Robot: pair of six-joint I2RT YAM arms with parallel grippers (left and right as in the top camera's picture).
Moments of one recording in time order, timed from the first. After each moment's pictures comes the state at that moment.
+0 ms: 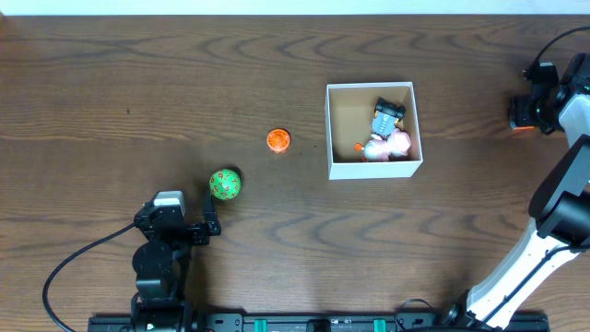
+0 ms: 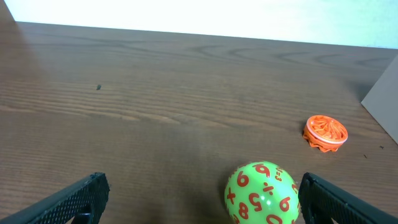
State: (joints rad) left arm 0.01 0.18 0.02 -0.12 0.01 -0.07; right arm -0.48 2.22 1.64 -0.53 -0.12 -0.47
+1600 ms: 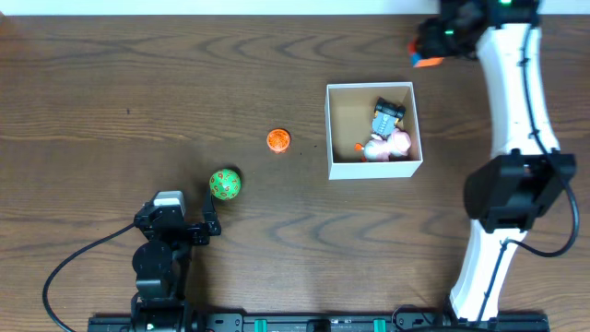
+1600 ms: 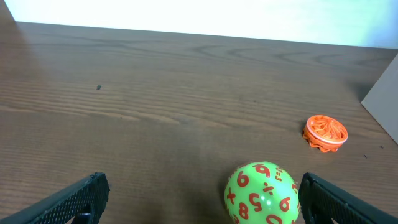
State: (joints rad) left arm 0.01 0.18 0.02 -0.12 0.01 -0.07; right arm 0.07 2.22 2.31 -1.17 -0.15 -0.05
